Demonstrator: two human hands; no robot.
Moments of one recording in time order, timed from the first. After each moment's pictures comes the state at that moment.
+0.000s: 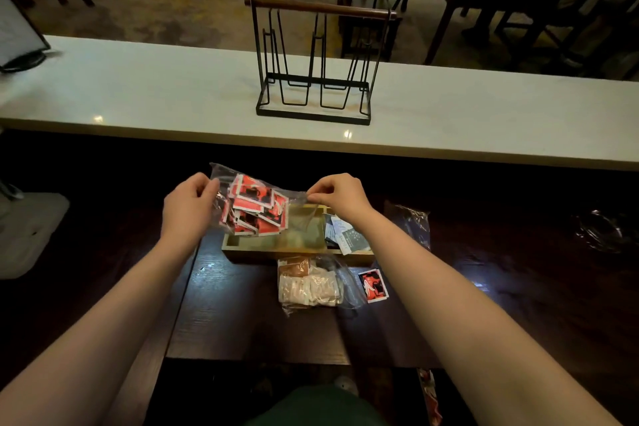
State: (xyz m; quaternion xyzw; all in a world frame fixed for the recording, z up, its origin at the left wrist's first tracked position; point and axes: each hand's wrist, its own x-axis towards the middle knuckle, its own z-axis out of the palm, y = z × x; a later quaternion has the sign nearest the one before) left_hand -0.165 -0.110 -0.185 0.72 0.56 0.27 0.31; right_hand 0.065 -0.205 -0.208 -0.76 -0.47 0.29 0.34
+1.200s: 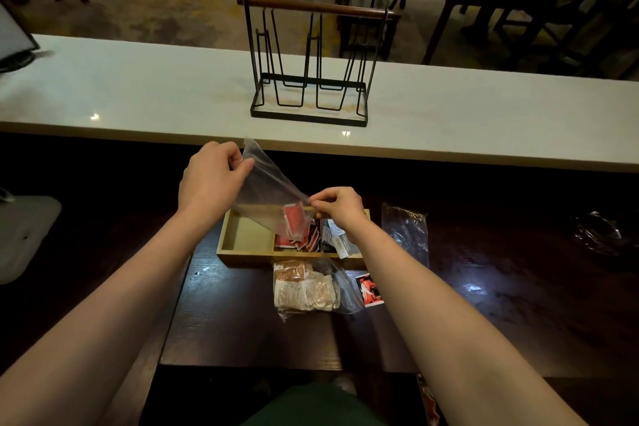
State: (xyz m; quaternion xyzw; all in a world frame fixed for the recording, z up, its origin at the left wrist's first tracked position) left_hand -0.114 -0.115 -0.135 0.81 0.50 0.24 0.20; right_hand 0.075 -0.200 -0.250 -0.76 -0.32 0.37 0.44
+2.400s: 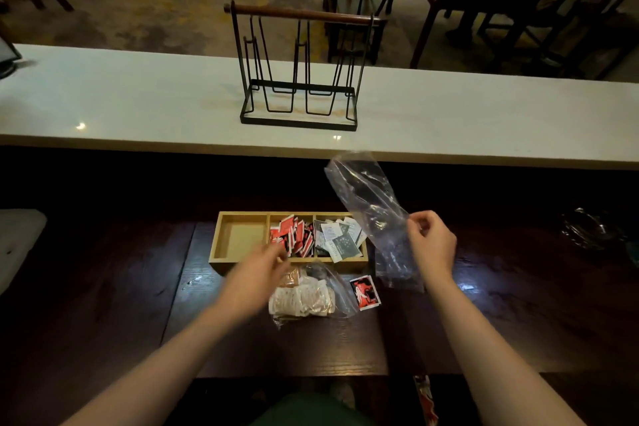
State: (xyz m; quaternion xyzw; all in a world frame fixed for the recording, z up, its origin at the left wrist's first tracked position) left_hand -0.122 -0.191 -0.243 0.87 0.39 0.02 0.30; right_hand 0.142 -0.329 -0.251 -0.87 -0.21 0.07 0.44
